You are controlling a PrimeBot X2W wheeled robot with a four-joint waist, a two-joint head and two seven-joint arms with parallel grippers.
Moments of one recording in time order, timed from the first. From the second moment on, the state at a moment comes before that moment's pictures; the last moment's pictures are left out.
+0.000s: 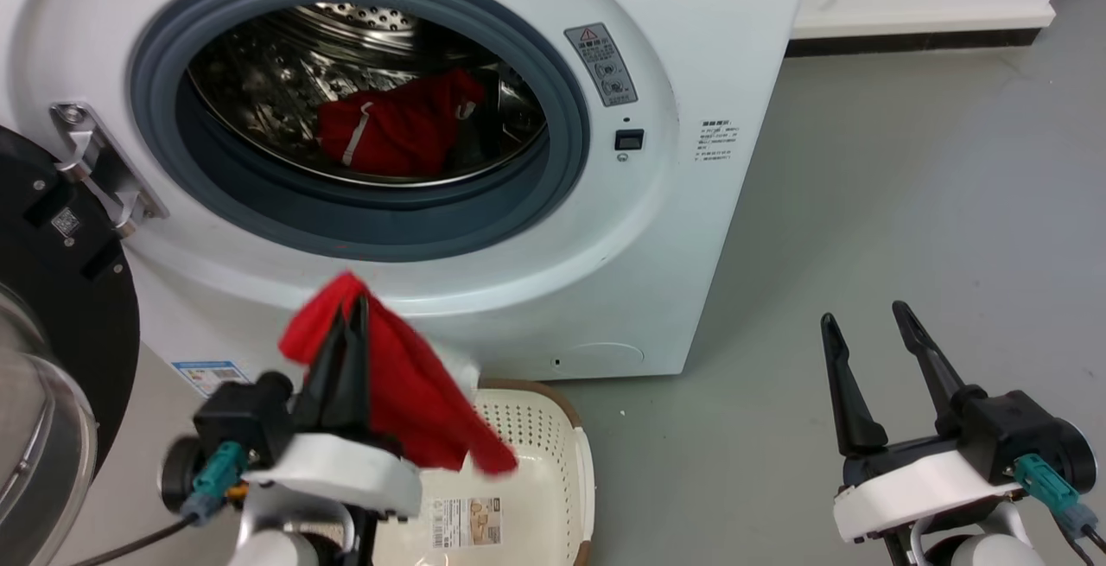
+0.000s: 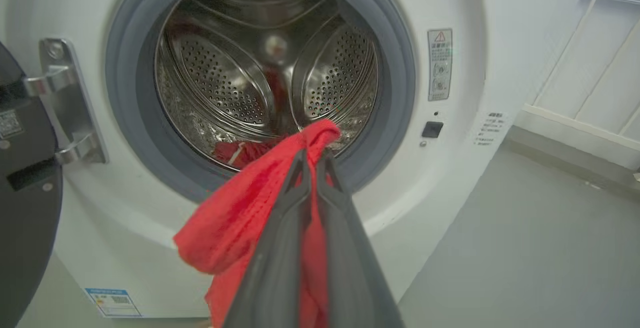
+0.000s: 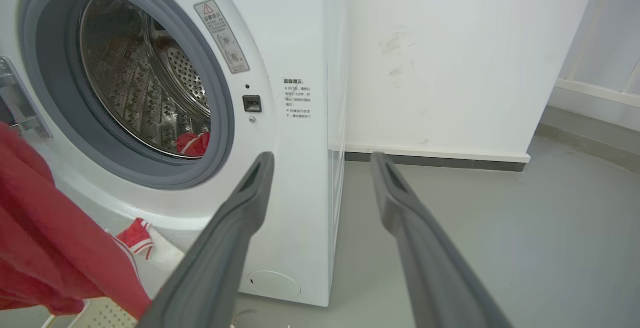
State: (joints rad) left arm -0.10 0.26 -0.28 -0.10 -0.39 0.17 -0.12; right arm -0.02 -0.05 0.04 0.02 0.06 0.13 -0.17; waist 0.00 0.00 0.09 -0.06
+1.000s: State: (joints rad) left arm -0.54 0.14 -0.25 0.88 -0.43 0.03 -0.26; right arm -0.27 -0.05 0.10 -0.04 0.09 0.13 -0.24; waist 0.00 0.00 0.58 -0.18
